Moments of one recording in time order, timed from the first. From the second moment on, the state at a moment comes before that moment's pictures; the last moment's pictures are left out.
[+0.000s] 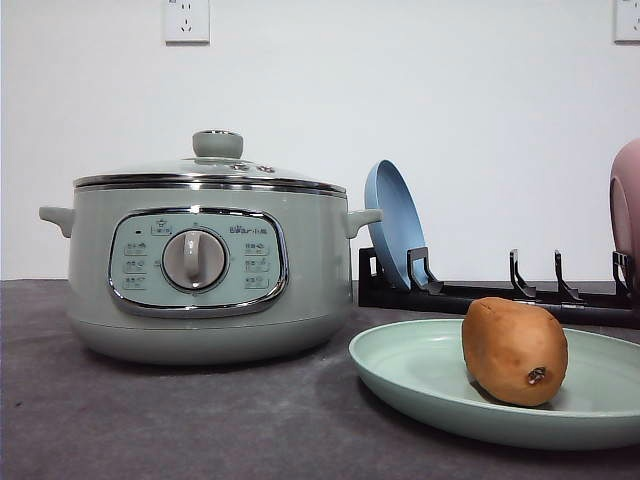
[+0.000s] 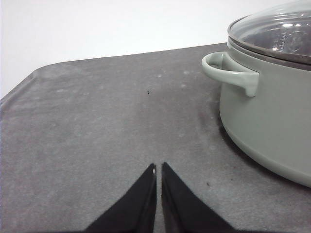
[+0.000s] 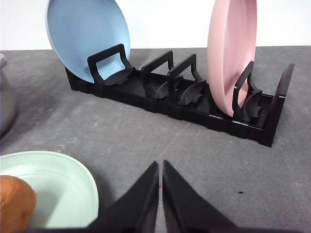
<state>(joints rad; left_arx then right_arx) 0.06 0.01 0.03 -0.18 0.07 0.14 0.00 0.01 0.02 -0.16 -0.13 0.07</state>
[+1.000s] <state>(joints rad) 0.06 0.01 0.03 -0.18 0.07 0.14 0.00 0.01 0.02 -0.16 -0.13 0.07</state>
